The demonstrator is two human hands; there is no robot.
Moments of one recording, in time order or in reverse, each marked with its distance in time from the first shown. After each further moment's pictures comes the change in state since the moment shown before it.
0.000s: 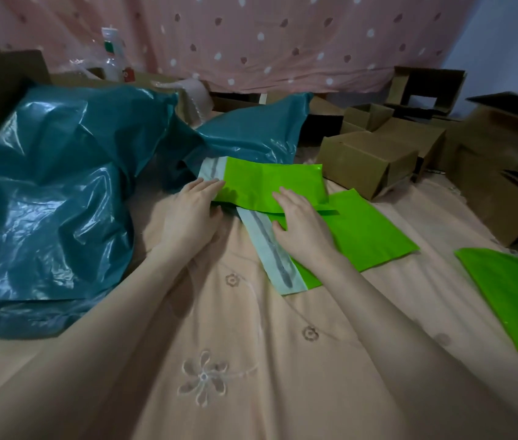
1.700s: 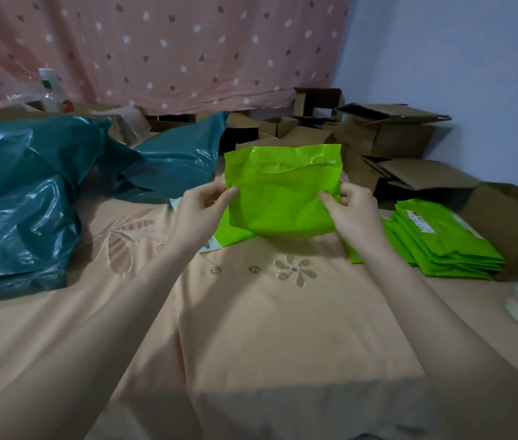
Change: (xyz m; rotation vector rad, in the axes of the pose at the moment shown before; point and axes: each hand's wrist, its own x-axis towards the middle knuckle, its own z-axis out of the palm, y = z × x) left_hand -0.090 0.177 -0.052 -0.837 0.003 0.017; right_hand -0.176 0.079 -0.154 0.420 0.523 0.316
